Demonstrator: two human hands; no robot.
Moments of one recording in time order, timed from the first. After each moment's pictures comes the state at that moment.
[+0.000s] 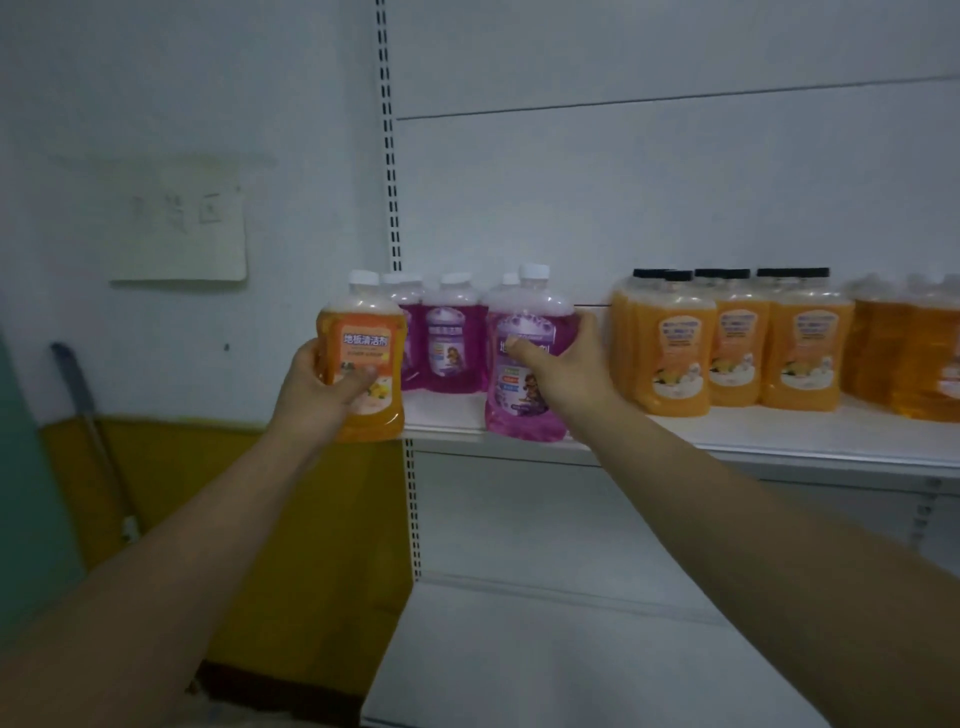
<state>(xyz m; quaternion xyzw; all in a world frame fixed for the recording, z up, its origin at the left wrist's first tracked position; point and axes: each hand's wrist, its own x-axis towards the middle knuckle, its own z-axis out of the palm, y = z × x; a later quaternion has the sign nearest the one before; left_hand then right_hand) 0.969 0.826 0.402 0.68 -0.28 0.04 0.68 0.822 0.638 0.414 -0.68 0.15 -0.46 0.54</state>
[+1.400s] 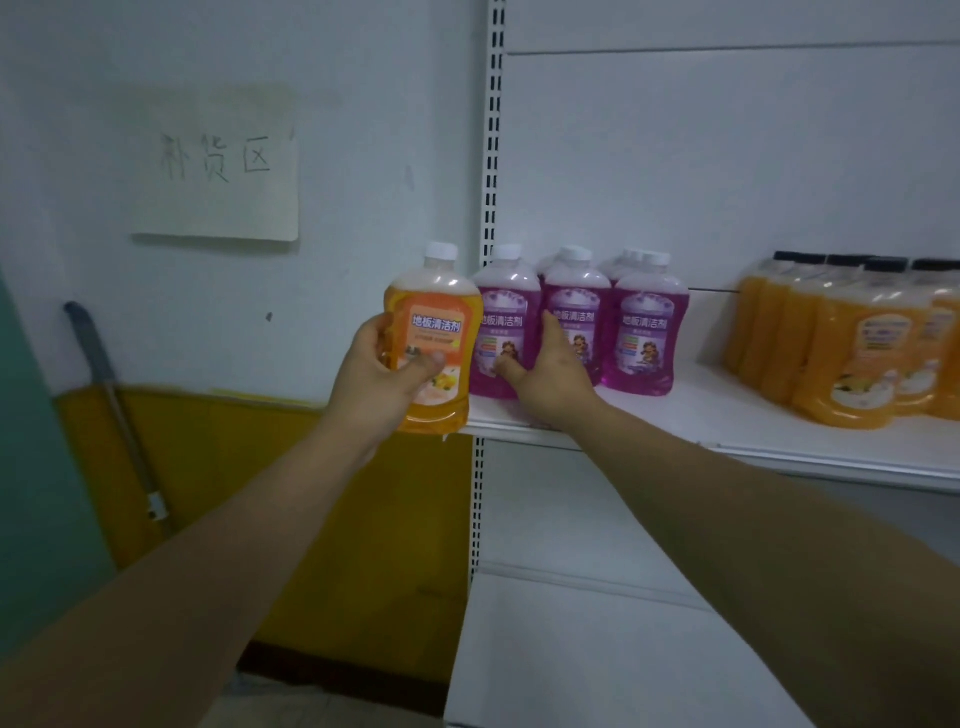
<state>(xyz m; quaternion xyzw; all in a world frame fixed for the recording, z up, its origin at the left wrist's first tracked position) 1.080 0.870 0.396 0.64 -0.33 -0.03 0.69 0.998 0.700 0.390 -0.84 0.23 -0.36 0.33</state>
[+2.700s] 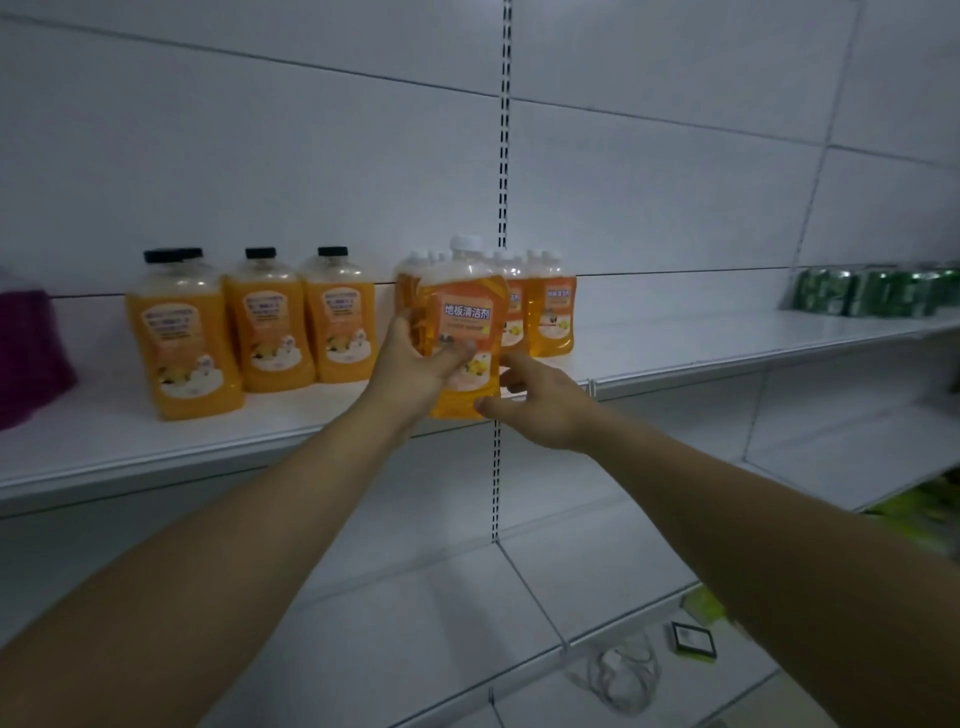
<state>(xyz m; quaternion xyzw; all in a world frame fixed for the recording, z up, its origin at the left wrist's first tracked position) 0.571 0.485 0.404 0.47 -0.53 -0.25 0.66 0.413 0.454 0.396 -0.84 0.39 -0.30 0.23</state>
